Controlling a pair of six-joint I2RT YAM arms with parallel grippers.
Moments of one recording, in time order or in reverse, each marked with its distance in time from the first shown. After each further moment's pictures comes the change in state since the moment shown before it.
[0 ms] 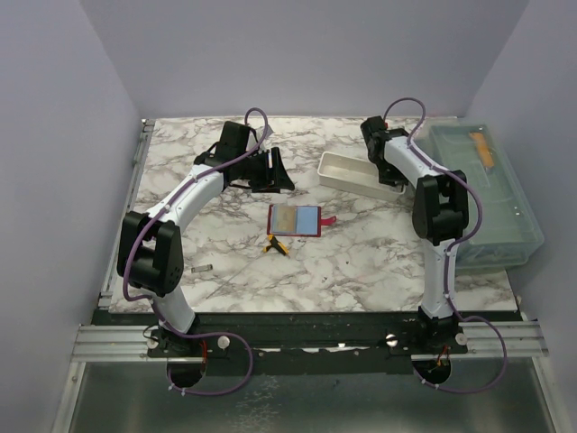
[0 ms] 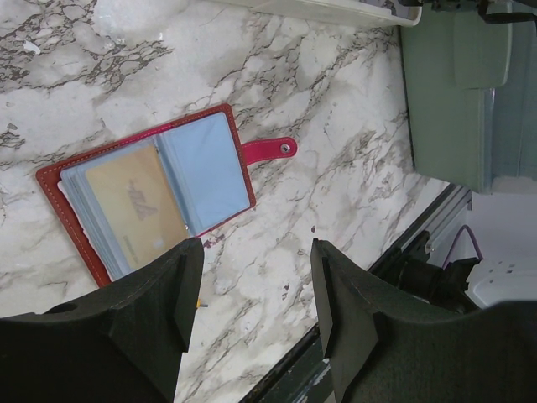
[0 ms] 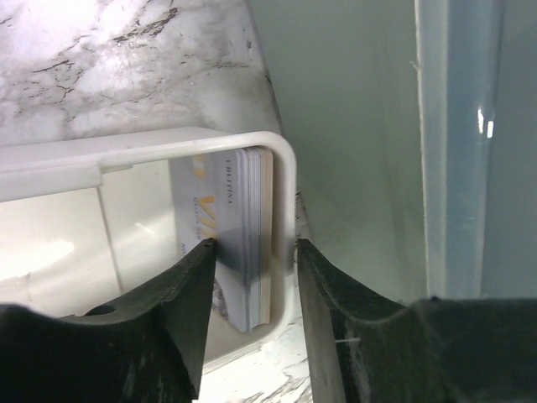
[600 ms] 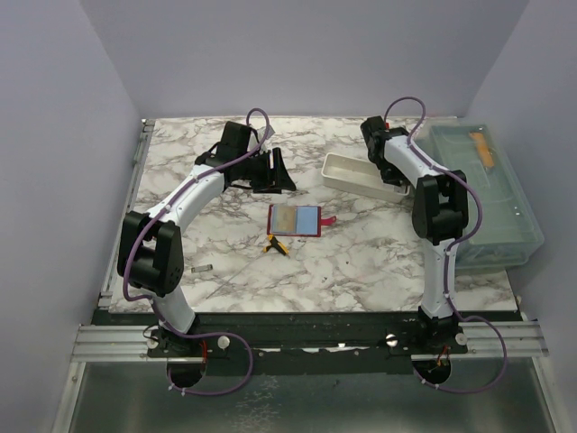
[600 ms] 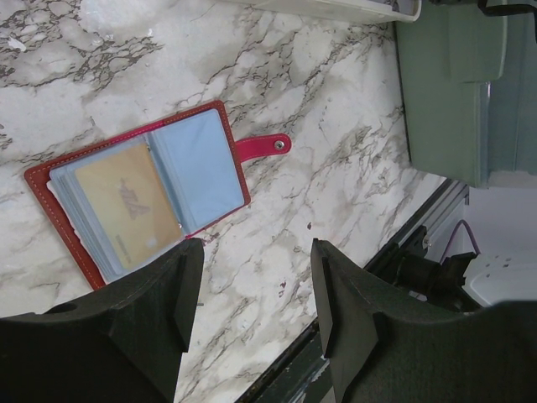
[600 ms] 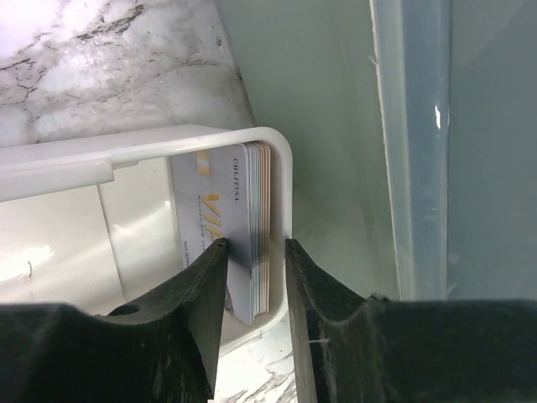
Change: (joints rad) left arm -0.006 0.000 0.000 0.000 0.012 0.000; right arm 0.001 0.008 0.015 -0.033 0.051 -0.003
